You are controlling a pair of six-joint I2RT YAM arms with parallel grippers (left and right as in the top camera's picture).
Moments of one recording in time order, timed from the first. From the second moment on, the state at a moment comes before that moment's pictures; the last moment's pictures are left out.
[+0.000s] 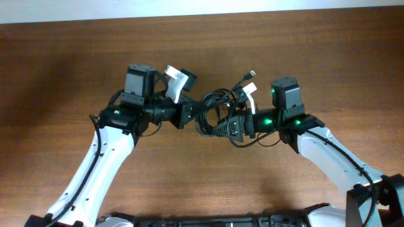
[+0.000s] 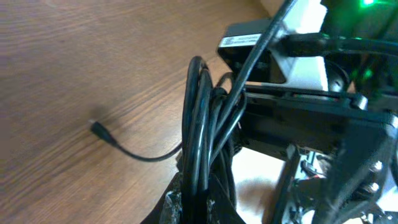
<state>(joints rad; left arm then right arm) -0.28 1.39 1.06 -0.51 0.81 0.01 0.27 1.46 0.74 0.01 -1.24 0.36</state>
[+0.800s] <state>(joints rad) -0.27 1.39 1.07 -0.58 0.81 0.02 0.28 1.46 0.74 0.03 -1.20 0.37</state>
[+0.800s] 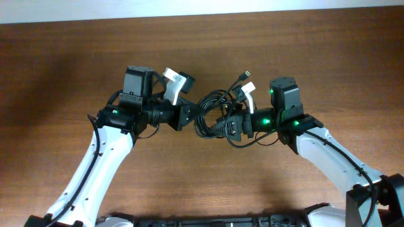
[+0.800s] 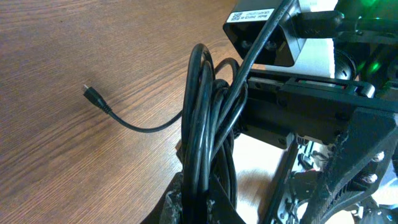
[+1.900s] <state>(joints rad) -0.08 1.39 1.07 -0.60 1.15 0.06 0.23 1.46 0.74 0.15 -1.12 0.40</state>
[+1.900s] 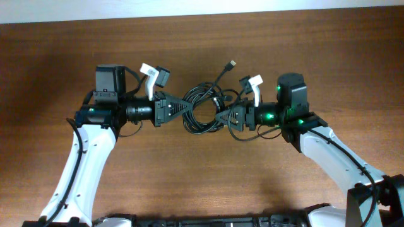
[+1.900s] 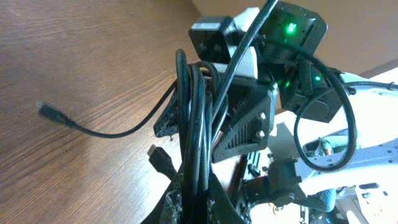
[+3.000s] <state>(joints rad) -0.18 1.39 1.08 -0.60 0.81 0.07 0.23 1.47 0.73 0.21 -1.13 0.61</state>
